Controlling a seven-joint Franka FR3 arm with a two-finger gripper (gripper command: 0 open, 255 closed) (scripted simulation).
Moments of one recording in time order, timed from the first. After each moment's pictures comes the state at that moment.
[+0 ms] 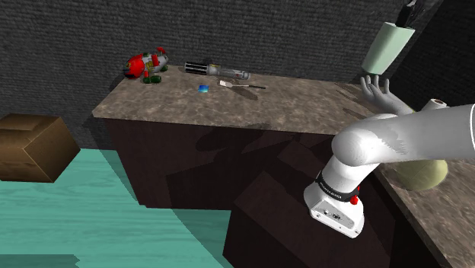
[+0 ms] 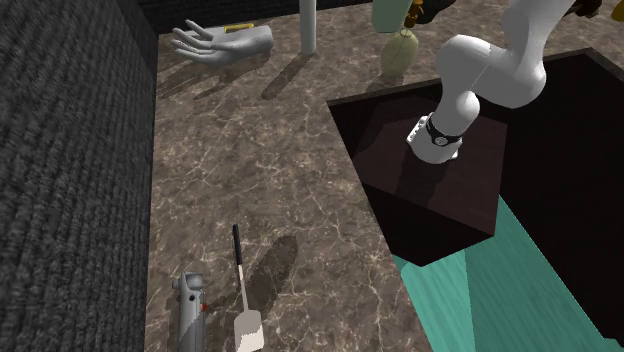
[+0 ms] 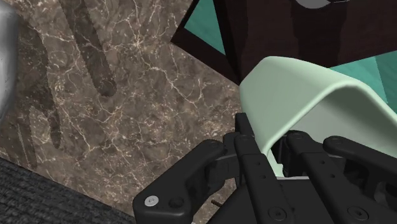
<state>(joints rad) -0.33 -0.82 -0.49 -1.94 -0.35 1.21 -0.59</state>
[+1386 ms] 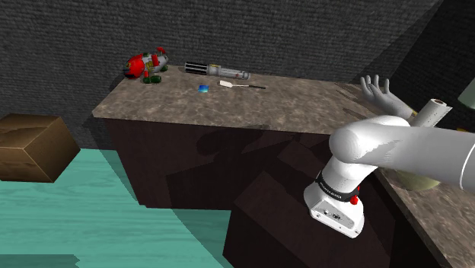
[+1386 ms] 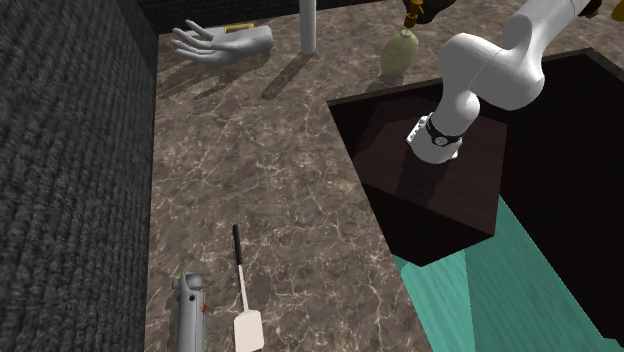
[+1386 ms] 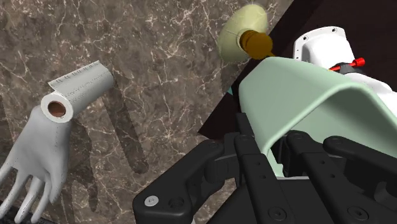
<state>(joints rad) -0.46 -1.11 -0.65 -1.79 -0.71 0.92 -1.05</state>
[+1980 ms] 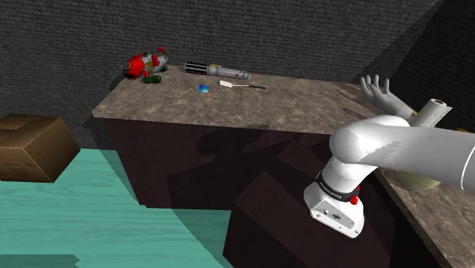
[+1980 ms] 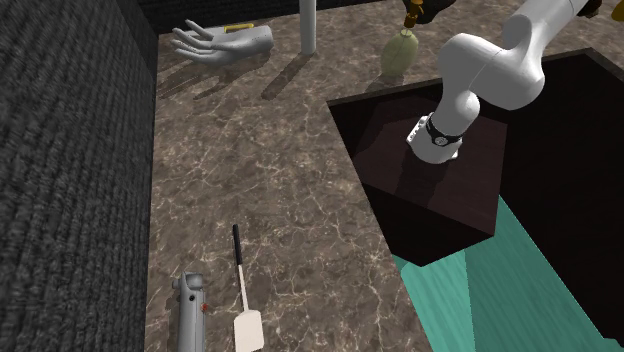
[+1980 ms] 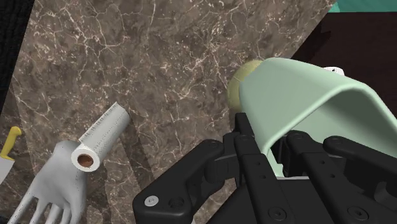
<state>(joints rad) -0.44 -1.11 -0.76 -1.58 -0.91 0.84 -1.33</state>
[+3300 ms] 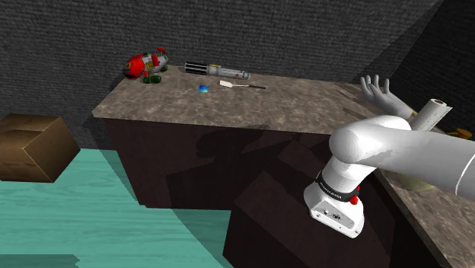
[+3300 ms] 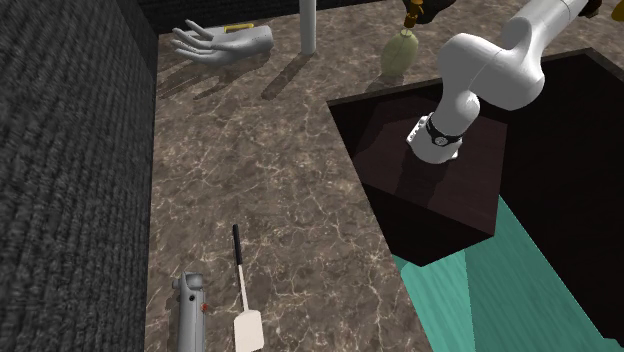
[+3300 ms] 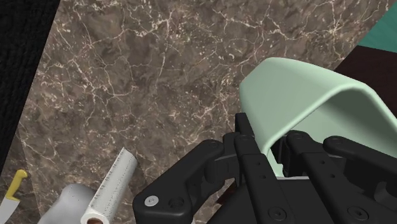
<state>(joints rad) -0.45 -1.20 -0.90 -1.51 -1.13 0.90 -1.58</state>
